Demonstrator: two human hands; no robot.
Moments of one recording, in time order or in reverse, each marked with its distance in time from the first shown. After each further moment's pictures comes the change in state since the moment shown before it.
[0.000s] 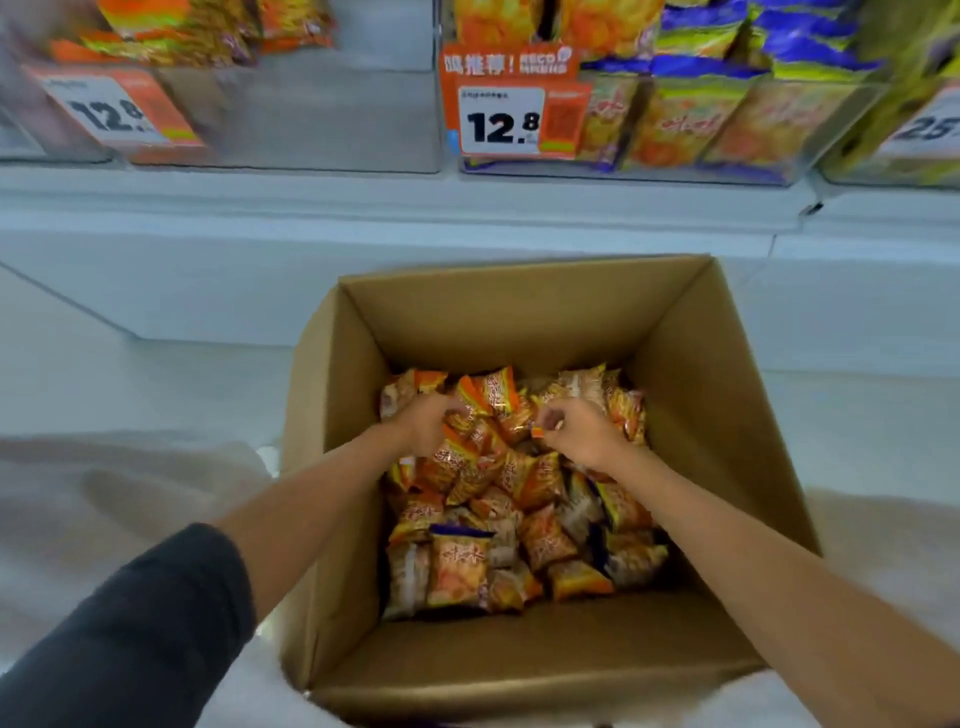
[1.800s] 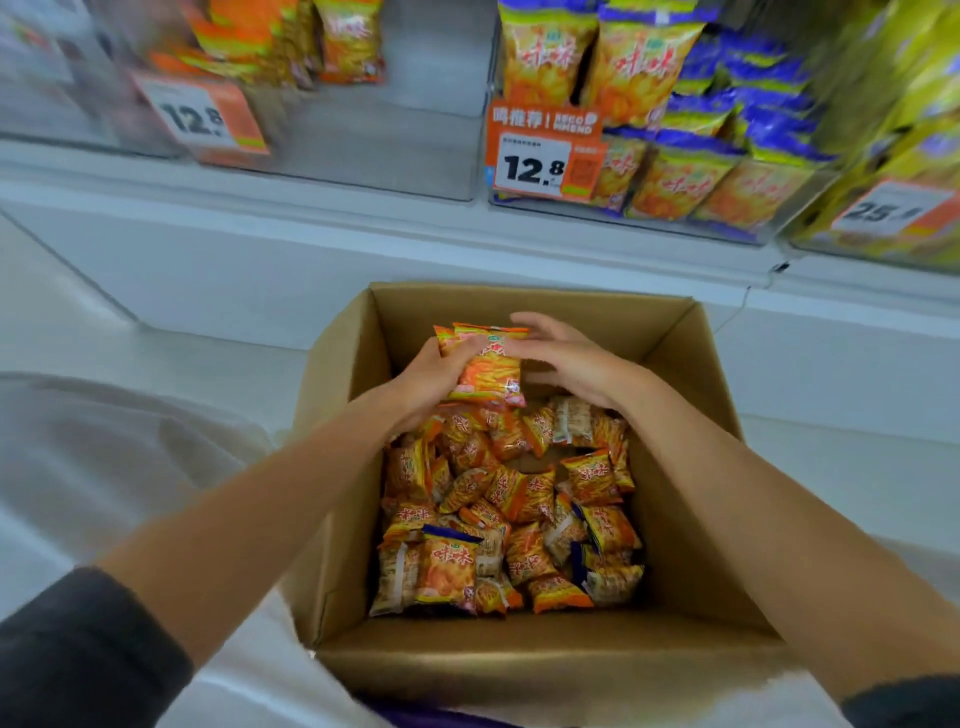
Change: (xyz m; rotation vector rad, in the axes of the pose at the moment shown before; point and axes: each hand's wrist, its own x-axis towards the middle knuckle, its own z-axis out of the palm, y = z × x) left_hand -0.055 0.048 -0.056 -1.198 0.173 0.075; right_hand -0.018 -0.109 -0.084 0.607 -0.178 -0.110
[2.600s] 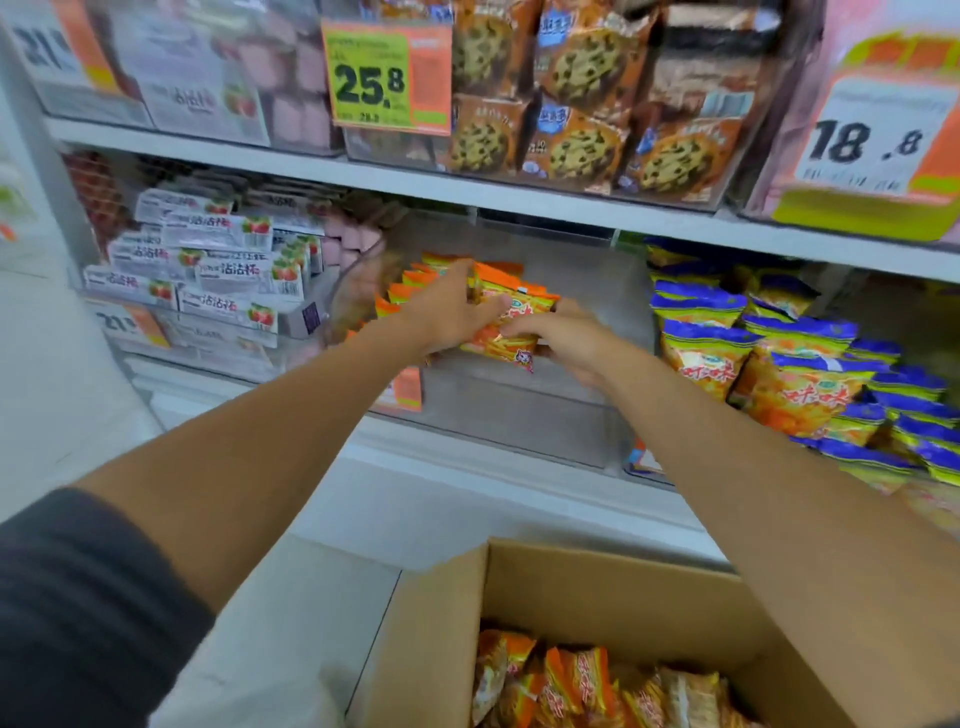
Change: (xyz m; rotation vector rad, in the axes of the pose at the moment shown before) left_hand 0.044 0.296 -0.179 0.859 0.435 0.630; right_hand 0.156 -0.281 0.059 -0.023 0.255 -0.345
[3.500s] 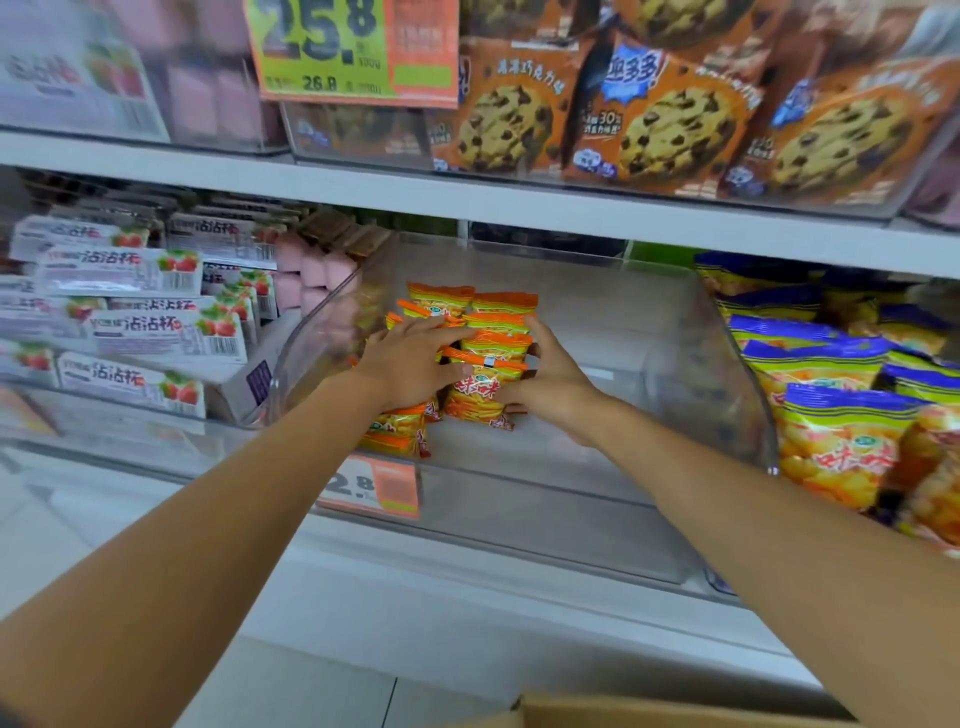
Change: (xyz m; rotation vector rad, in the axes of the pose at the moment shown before) left_hand 0.071 -0.076 0.005 0.479 -0.132 0.061; right_hand 0.101 0.050 0.026 -0.077 -0.021 -0.060
